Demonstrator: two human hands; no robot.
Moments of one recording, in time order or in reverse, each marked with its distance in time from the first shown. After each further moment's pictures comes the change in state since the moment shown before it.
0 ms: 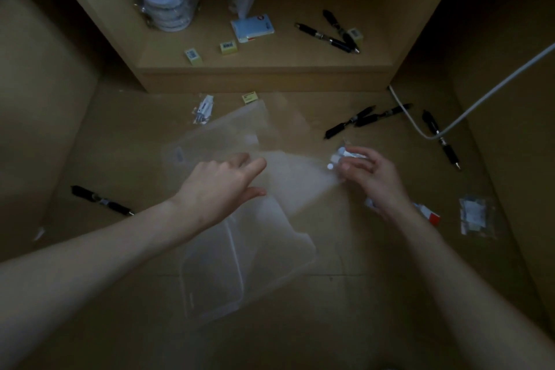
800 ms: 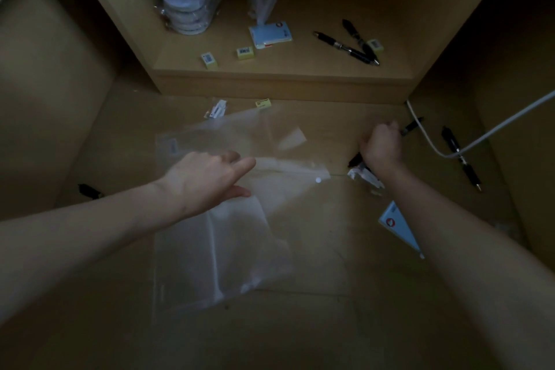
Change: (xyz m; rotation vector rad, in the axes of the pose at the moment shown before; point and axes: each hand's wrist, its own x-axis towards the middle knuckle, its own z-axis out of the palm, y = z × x) left_hand 0.010 -0.038 -0.008 0.272 -0.214 0.041; right_hand 0.109 -0.023 0.021 -1.084 0.320 -0.041
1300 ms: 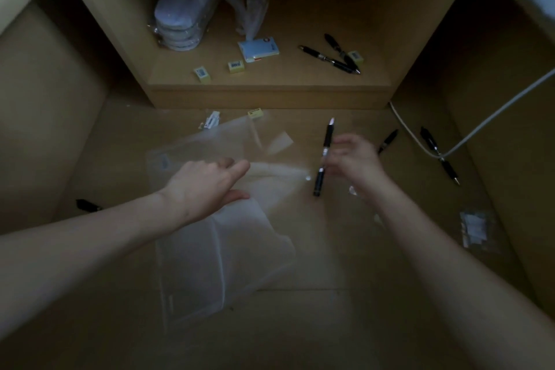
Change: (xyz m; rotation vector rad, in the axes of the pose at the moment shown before) left_hand -0.003 -0.003 0.014 -0.074 0.165 -0.029; right_hand -0.080 -0.033 -0.036 0.991 -0.304 0.186
